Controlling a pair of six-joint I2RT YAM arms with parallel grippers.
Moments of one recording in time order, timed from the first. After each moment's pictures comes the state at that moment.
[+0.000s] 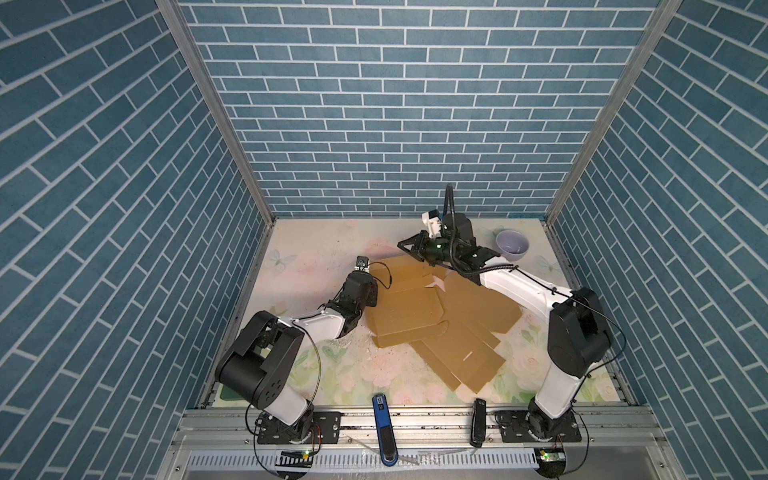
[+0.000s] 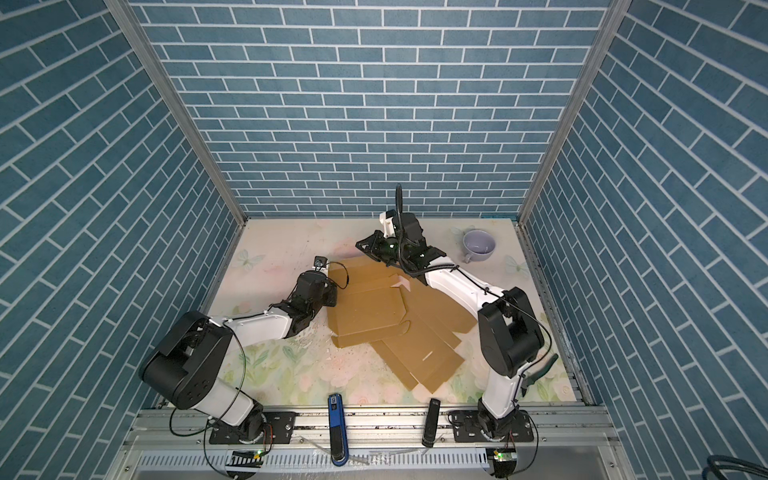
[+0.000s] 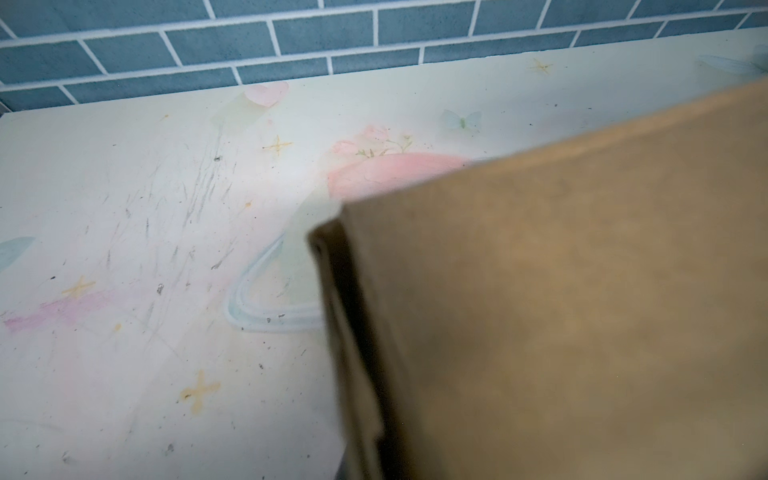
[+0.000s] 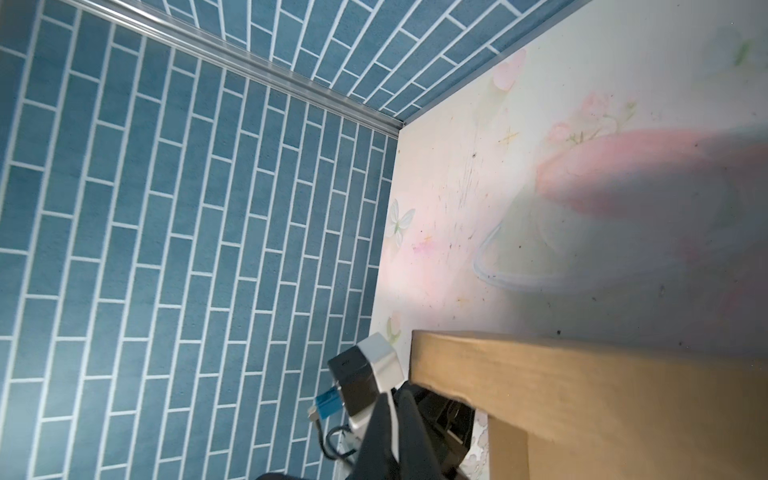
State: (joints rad) left arm -0.50 1.57 0.67 0.29 -0.29 -0.21; right arm 0.64 1.82 1.44 -0.01 -0.49 0.96
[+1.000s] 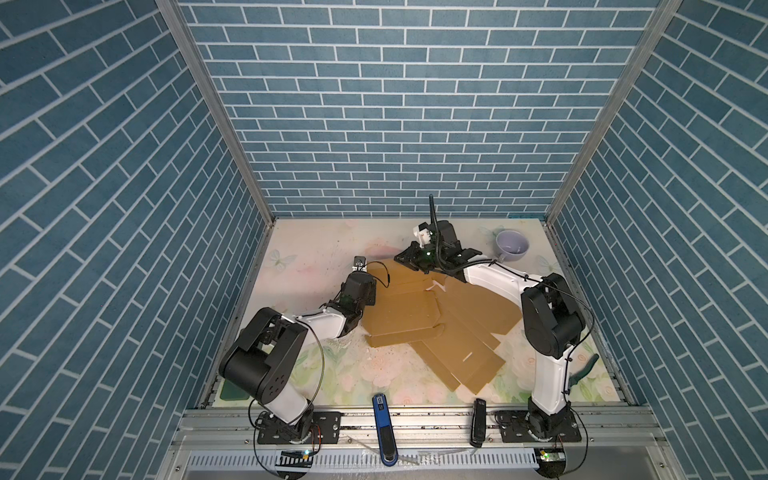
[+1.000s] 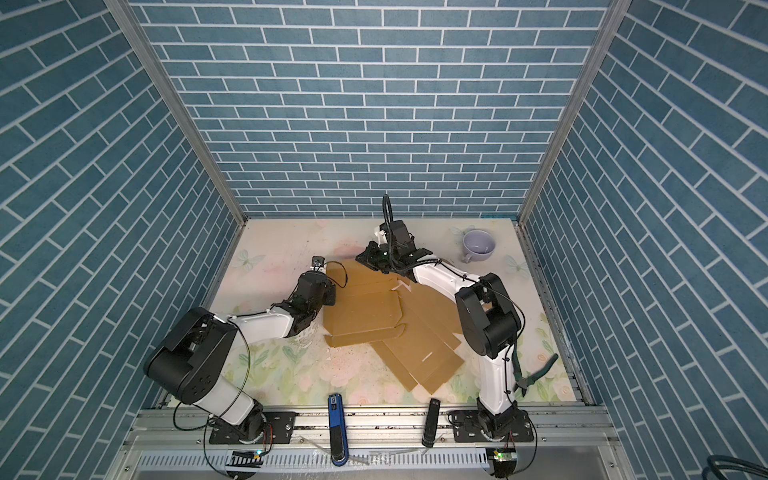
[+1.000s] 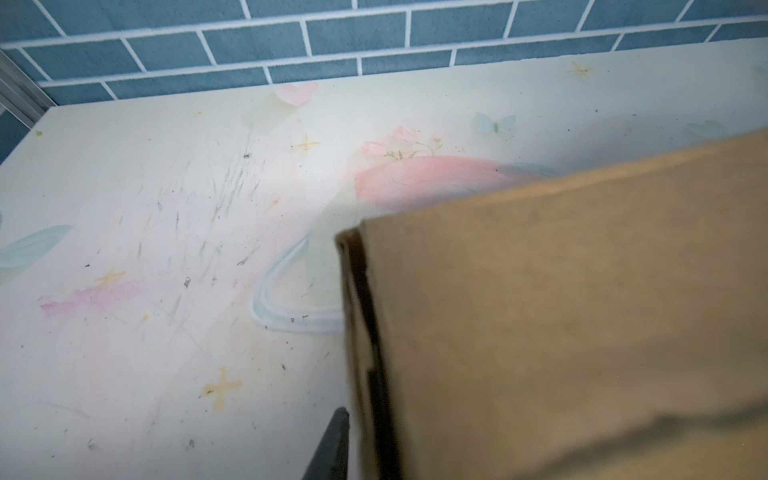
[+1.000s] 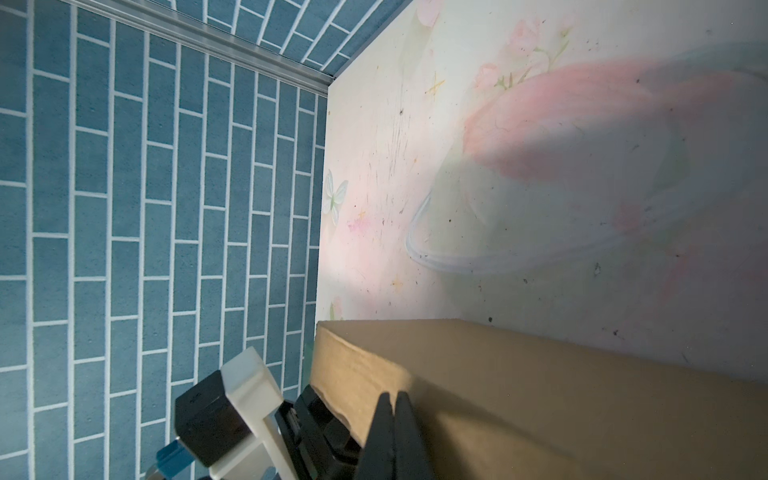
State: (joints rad) left arm -0.50 1.60 0.67 0.33 -0.37 -0.23; right arm 0.65 1.97 1.47 -0.07 -0.51 0.92
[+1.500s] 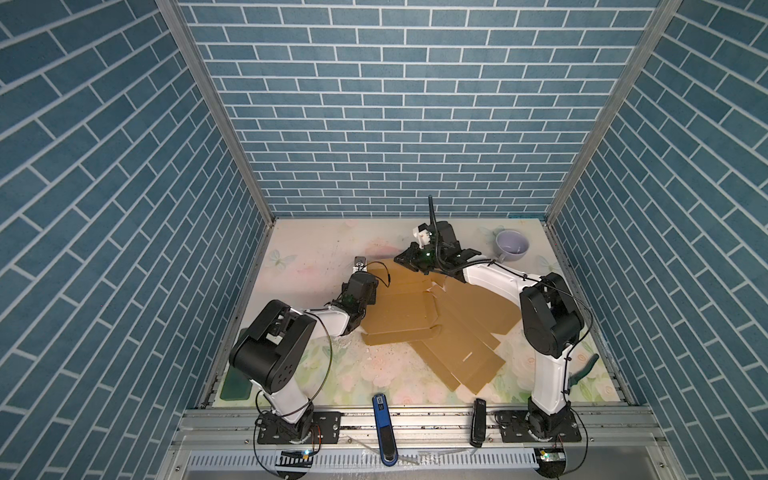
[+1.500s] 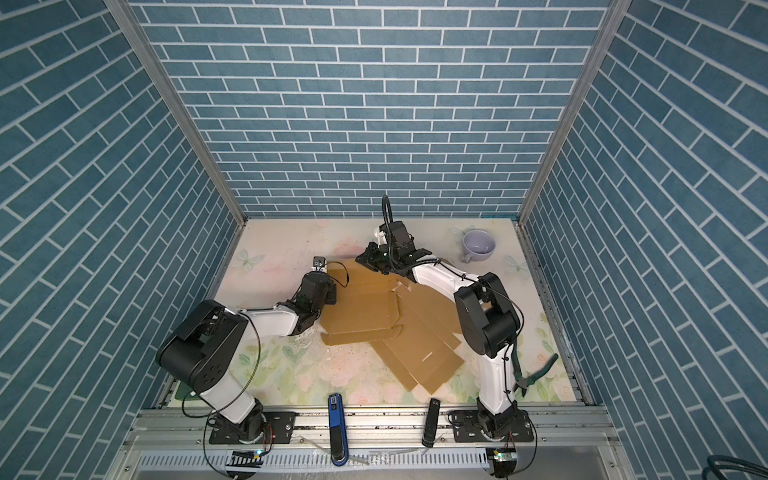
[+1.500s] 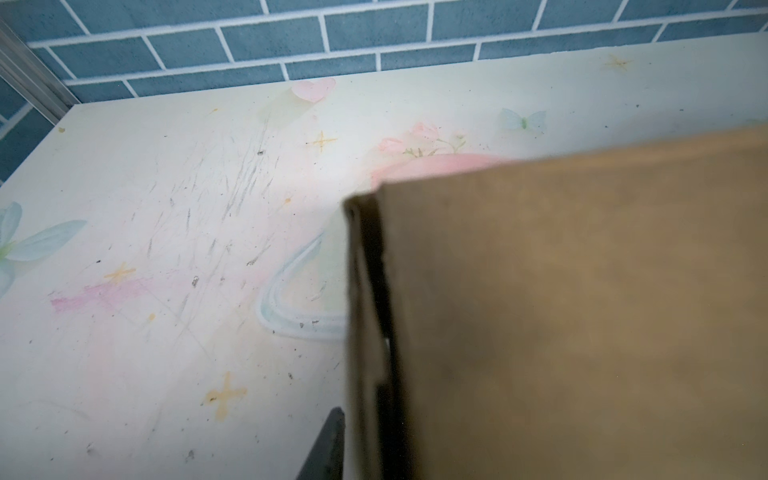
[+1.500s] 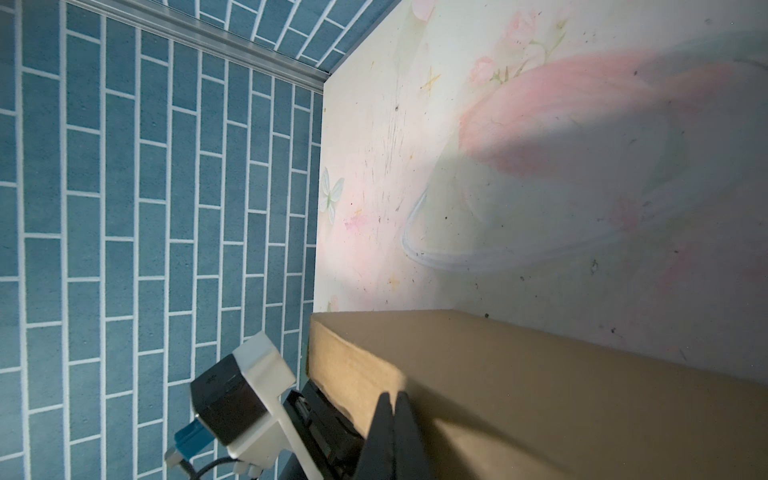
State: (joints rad) left arm -0.50 1.68 0.70 0.38 -0.42 -0.23; right arm 0.65 1.97 1.47 -0.07 -0.51 0.92
